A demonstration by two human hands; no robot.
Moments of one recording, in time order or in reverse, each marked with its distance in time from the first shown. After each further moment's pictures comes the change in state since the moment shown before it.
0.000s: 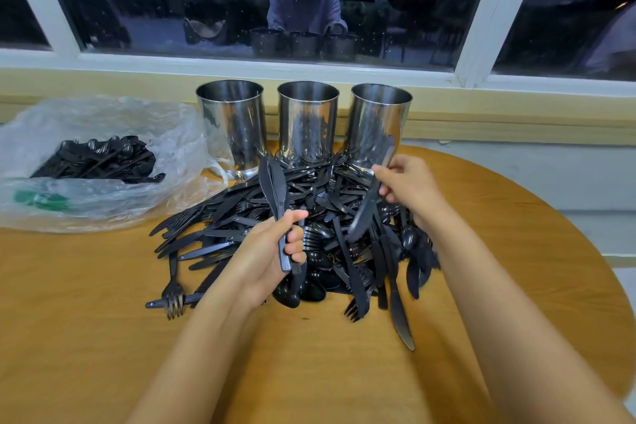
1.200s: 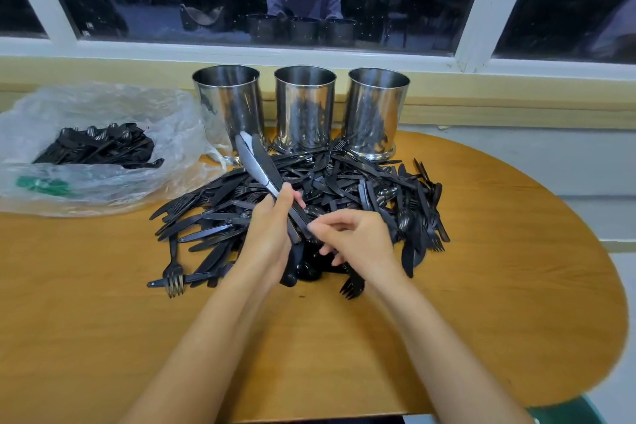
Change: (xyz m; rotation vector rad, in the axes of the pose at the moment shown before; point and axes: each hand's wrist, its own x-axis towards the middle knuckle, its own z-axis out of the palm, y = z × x) left_hand -0.001 -0.012 0.022 0.230 0.220 0.233; right_hand -0.096 0.027 0.058 0.234 -0.182 -0.012
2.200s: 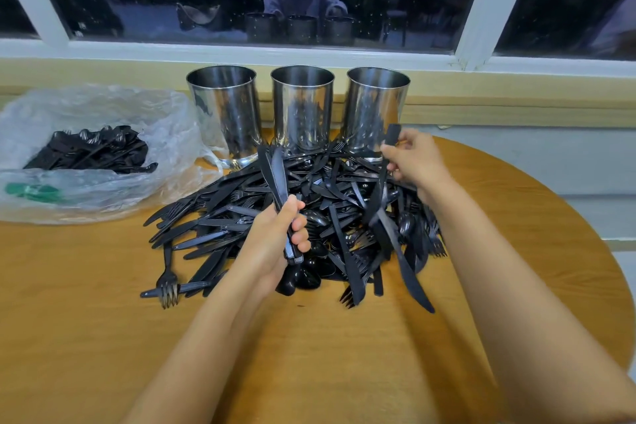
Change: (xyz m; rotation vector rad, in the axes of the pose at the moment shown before) left_hand 0.006 -0.003 -0.004 -0.104 -0.125 -0.128; right_hand 0.109 -0.032 -0.084 -0.144 0.234 0.044
